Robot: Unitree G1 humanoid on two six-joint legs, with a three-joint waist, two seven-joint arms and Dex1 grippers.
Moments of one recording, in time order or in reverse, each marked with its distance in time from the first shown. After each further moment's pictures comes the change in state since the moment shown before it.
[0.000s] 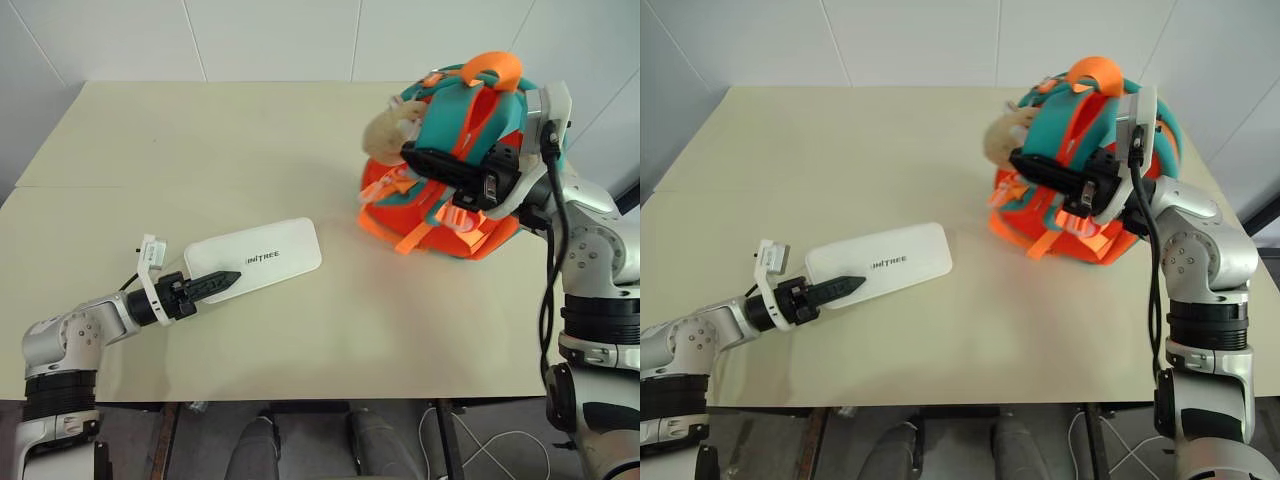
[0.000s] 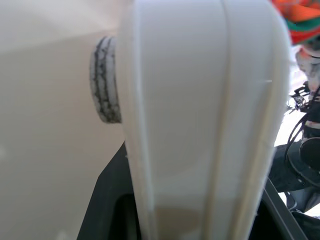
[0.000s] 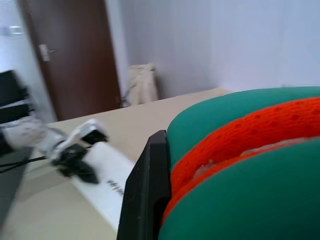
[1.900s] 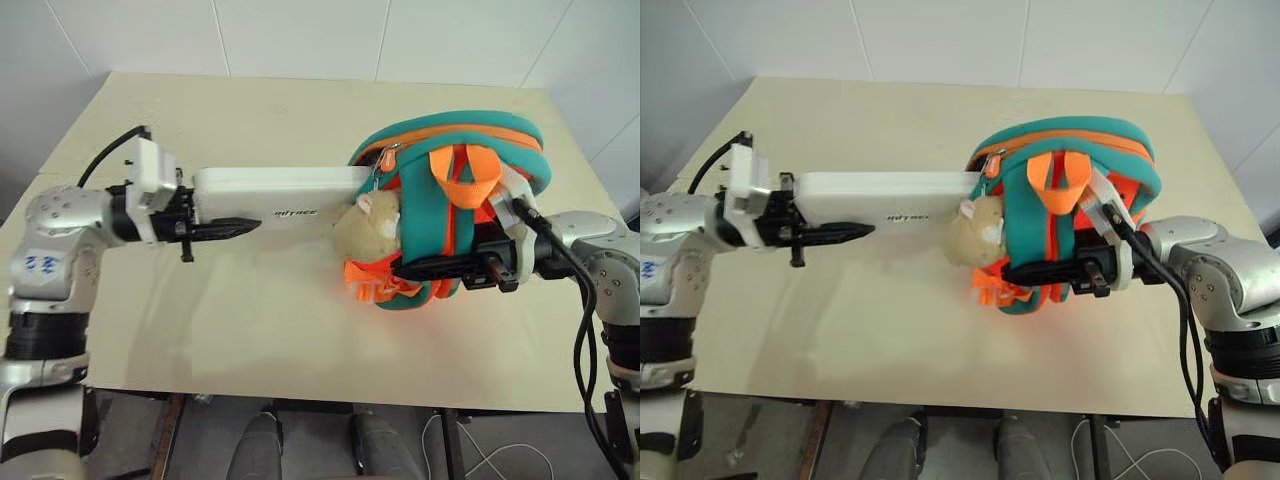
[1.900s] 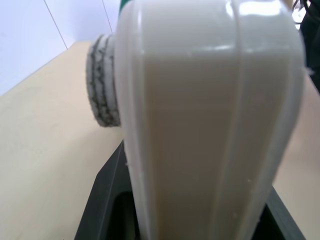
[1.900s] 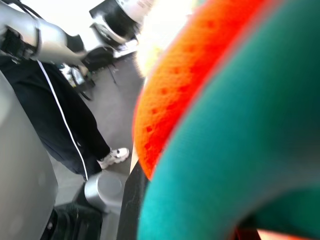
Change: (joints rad) left arm -0.385 0.094 -0.253 -0.036 0.330 -0.790 -0.264; right arm 0.077 -0.219 0.136 -0.124 0.046 0.228 0.282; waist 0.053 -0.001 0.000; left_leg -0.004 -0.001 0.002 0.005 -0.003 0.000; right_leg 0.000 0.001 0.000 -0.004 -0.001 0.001
